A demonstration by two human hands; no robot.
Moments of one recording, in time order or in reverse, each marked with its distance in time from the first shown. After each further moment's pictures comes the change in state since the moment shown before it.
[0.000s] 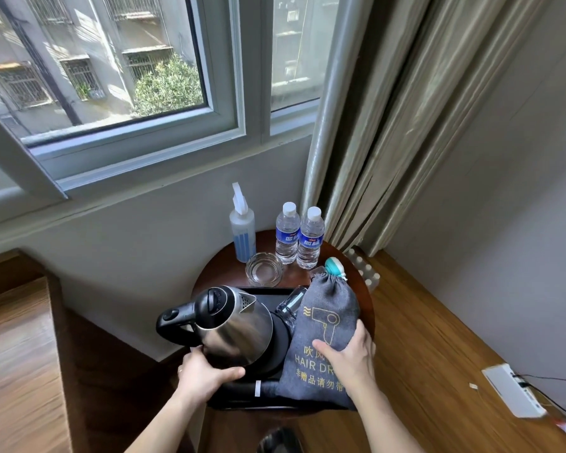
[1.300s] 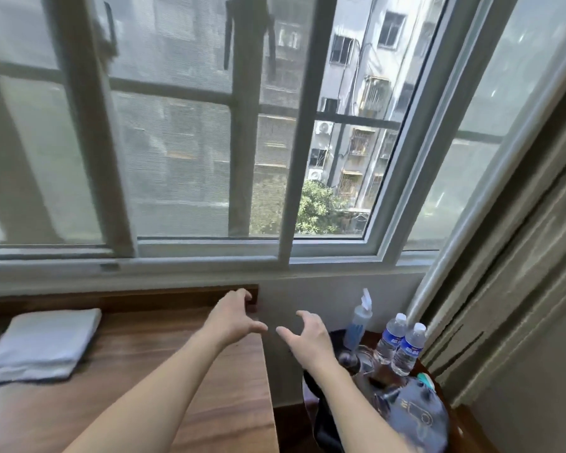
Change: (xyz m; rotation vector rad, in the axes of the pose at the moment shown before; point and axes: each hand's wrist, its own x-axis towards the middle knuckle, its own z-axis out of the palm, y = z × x) left_hand -0.185 -0.006 -0.347 0.048 0.378 0.348; right_hand -0.306 -0.301 0.060 -0.210 -0.273 -0.760
